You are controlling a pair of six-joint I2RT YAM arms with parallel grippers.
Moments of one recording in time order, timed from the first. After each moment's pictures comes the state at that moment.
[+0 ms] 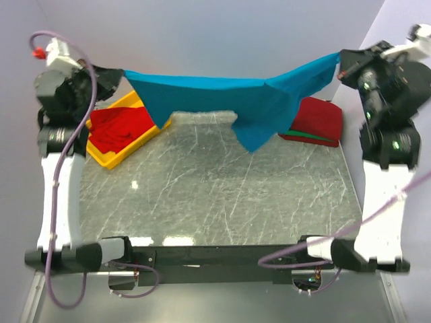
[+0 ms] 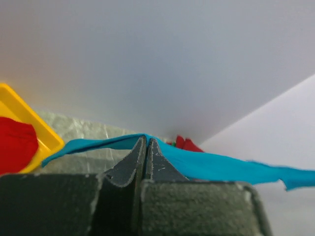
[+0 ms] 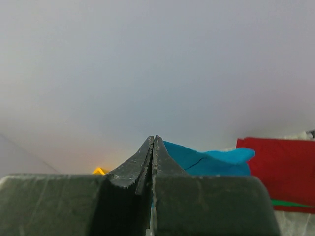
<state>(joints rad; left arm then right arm) 0.07 1.25 1.62 -0.32 0.32 -0.71 -0.03 1.26 2.00 -0.57 -0.01 0.46</state>
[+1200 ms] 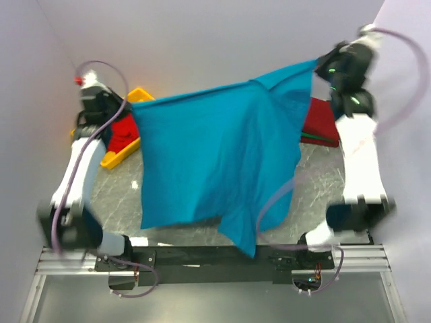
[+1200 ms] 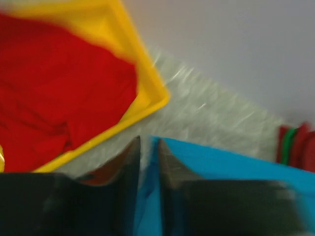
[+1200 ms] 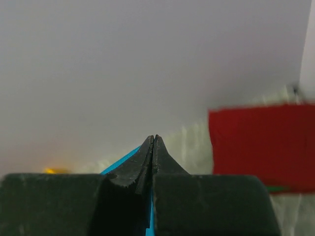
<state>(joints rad) 0.05 1.36 1.29 -0.20 0.04 -0.56 -0.02 1.52 1.89 -0.41 0.09 0.46</state>
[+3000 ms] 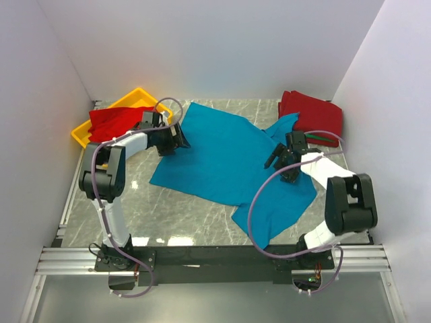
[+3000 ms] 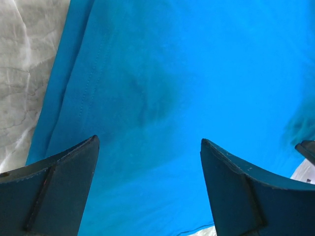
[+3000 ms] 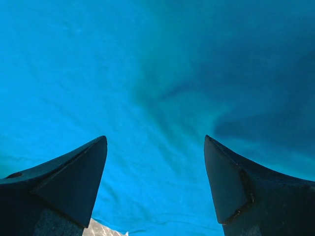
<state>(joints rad) -0.18 1.94 1.28 -0.21 0.41 -0.51 0.11 1.53 0.88 -0.43 -0.04 0.72</state>
